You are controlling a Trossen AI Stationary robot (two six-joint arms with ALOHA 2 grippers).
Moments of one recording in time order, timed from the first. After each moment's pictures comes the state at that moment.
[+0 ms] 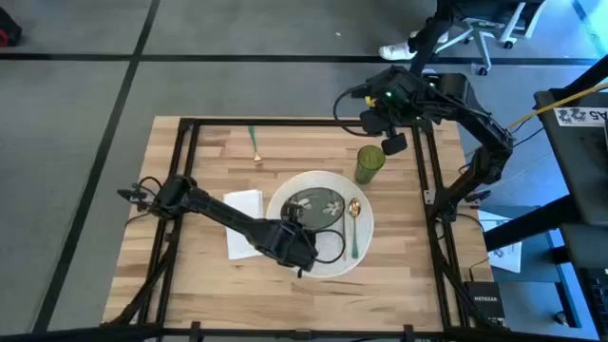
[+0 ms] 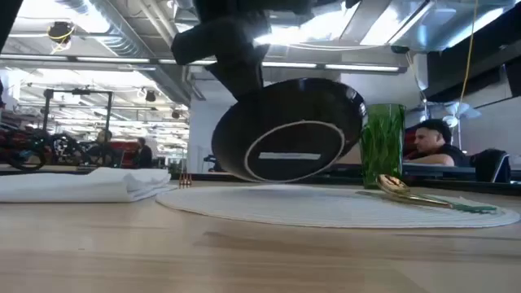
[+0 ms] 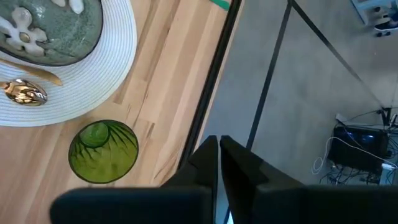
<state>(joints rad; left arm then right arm) -0.37 2.06 1.71 -1.01 -0.63 -0.11 -0.30 1.61 2.22 -1.57 0.22 -0.84</state>
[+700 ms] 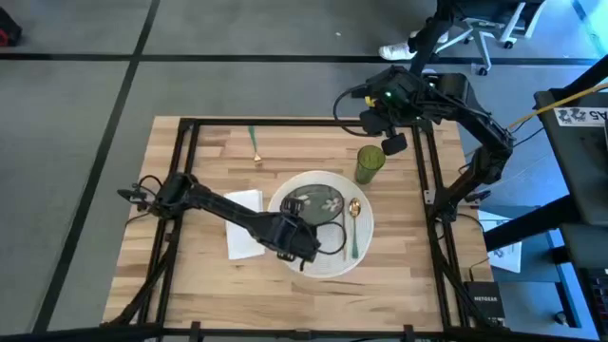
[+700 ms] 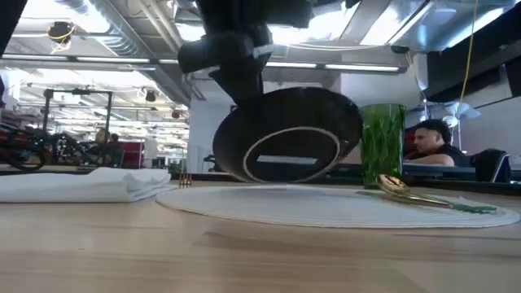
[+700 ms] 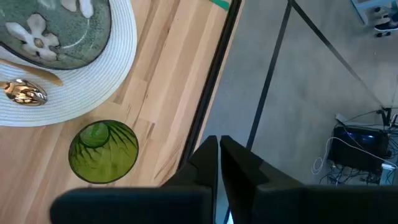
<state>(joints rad) -0.32 2.06 1.71 -1.02 -0.58 -0.06 -0.30 1.61 2.22 -1.57 0.22 -0.84</state>
